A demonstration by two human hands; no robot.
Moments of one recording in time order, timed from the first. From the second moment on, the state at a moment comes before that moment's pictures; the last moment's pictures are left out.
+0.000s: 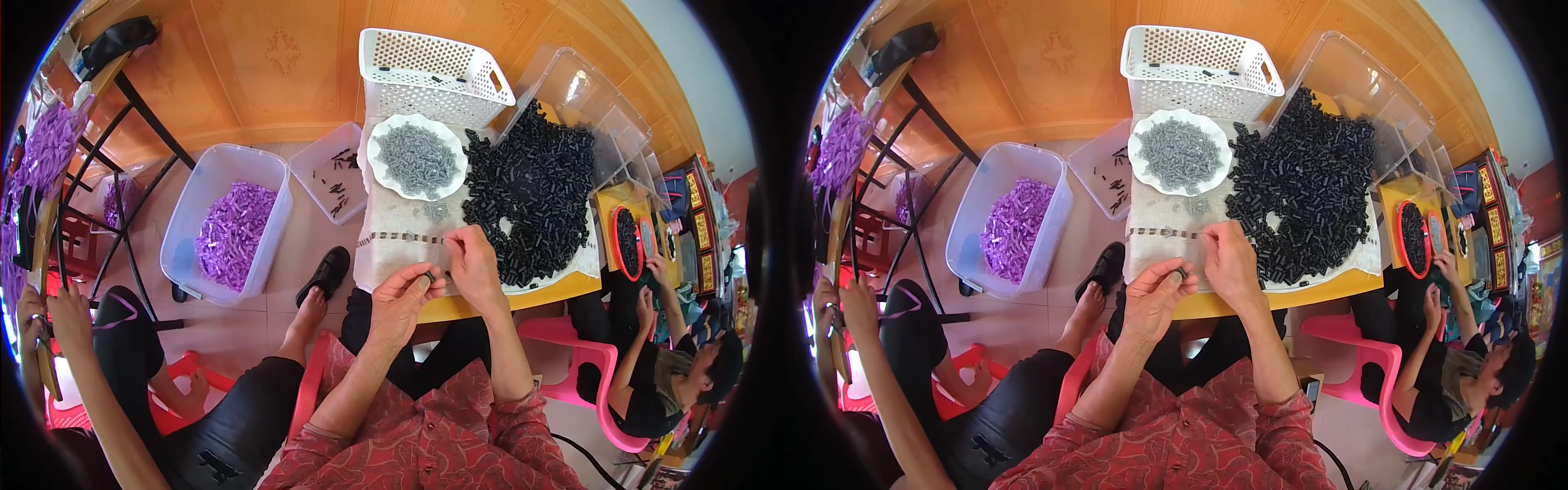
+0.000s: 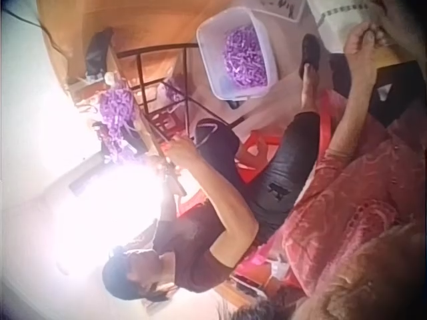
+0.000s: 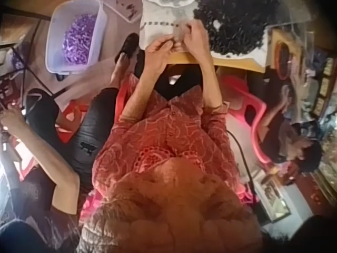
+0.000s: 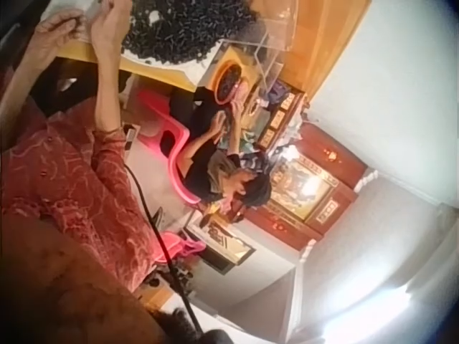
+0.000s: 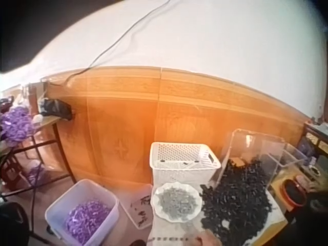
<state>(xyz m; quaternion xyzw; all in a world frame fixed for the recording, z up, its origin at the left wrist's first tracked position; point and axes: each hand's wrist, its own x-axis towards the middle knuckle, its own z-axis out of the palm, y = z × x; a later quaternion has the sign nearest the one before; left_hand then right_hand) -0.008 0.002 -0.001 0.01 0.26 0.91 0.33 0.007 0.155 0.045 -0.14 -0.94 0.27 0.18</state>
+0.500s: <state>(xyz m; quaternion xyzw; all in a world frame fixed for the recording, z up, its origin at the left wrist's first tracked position) -0.001 0.005 -0.004 0.06 0.26 0.92 0.27 0.058 0.121 0.070 -0.11 -0.87 0.43 0.22</state>
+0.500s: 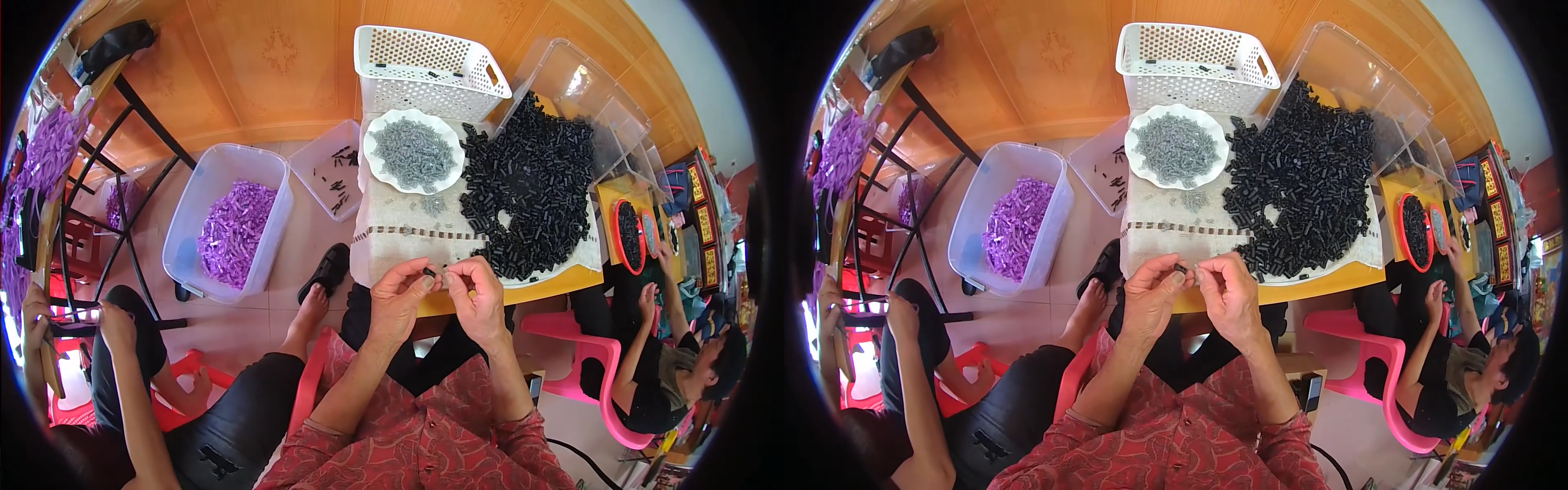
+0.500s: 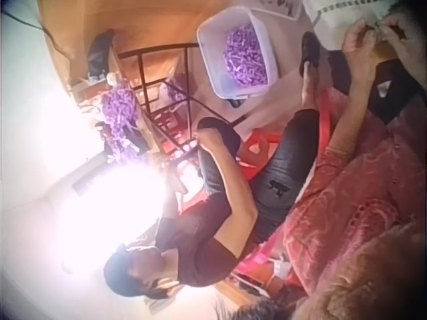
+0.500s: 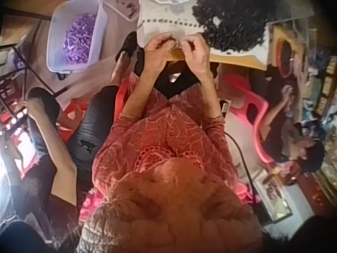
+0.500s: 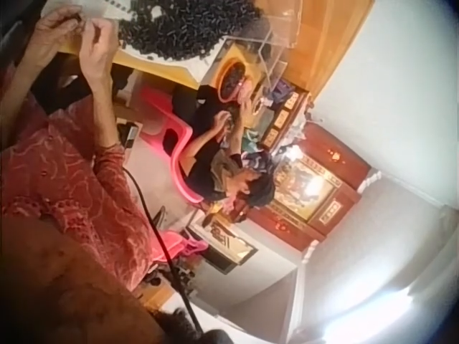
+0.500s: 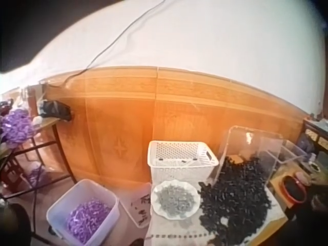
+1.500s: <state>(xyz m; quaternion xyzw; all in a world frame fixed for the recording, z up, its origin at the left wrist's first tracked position) -0.001 -0.001 0.002 0.00 0.13 0.91 0.38 0.067 0.108 0.079 -0.08 -0.87 0.45 0.20</state>
